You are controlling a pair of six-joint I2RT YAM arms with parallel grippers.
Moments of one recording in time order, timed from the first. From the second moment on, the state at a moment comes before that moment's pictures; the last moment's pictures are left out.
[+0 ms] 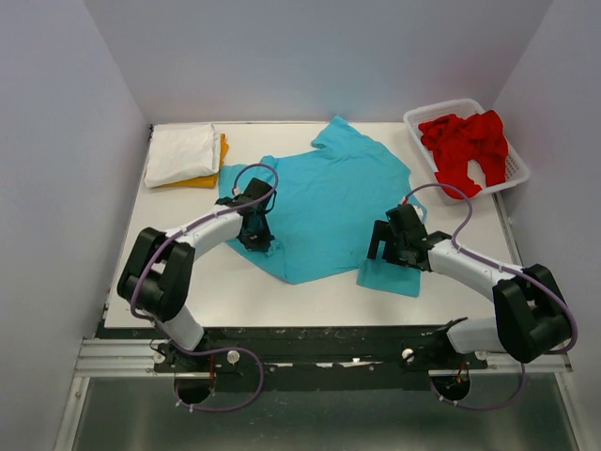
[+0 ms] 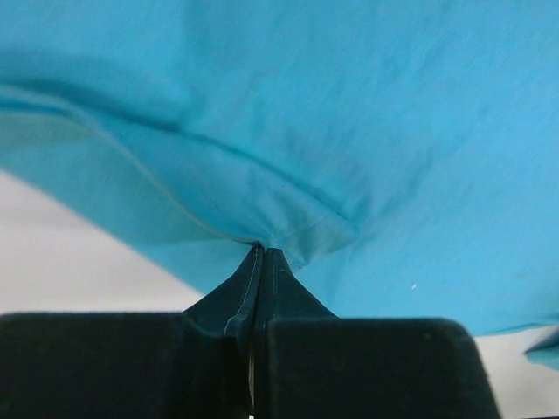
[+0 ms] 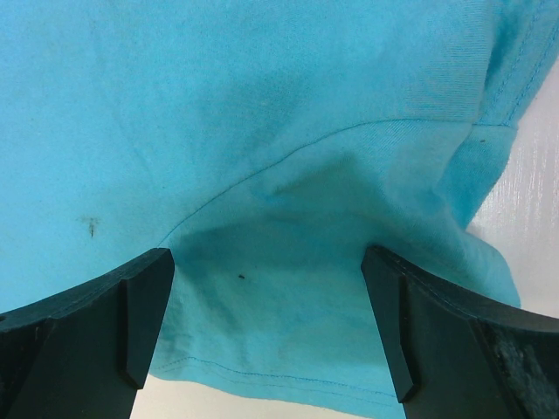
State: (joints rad) left arm -0.46 1.66 1.02 -0.56 -0.05 -0.76; right arm 0.43 1.35 0.64 -0.31 0.18 0.59
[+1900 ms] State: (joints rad) left arm -0.31 1.38 0.74 -0.49 0.03 -0.75; right arm 0.43 0.91 0.59 -0.82 -0.01 0.90
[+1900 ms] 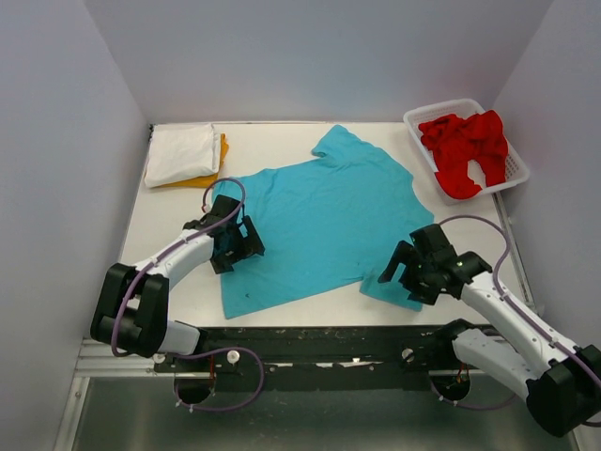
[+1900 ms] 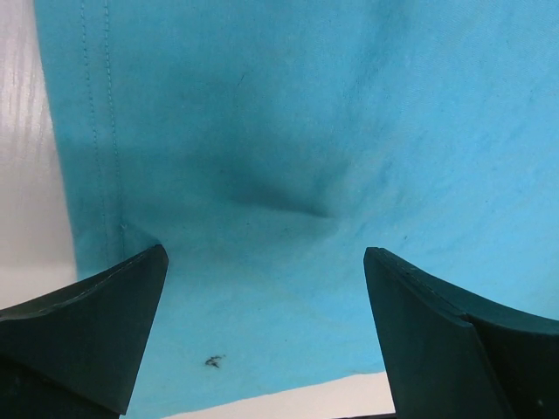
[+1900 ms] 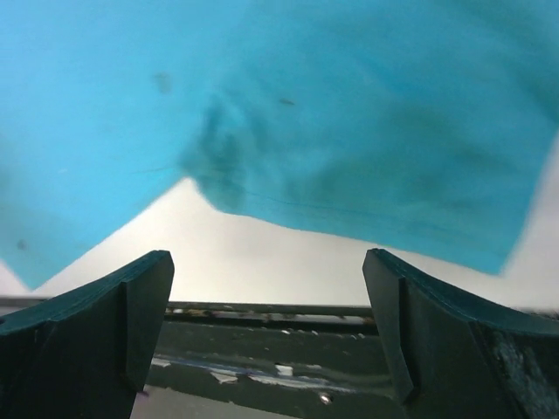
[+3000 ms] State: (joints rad) left arm -0.28 1.40 0.78 -0.51 0.12 -0.76; right arm 0.57 0.86 0.52 -0.71 -0.17 0.84
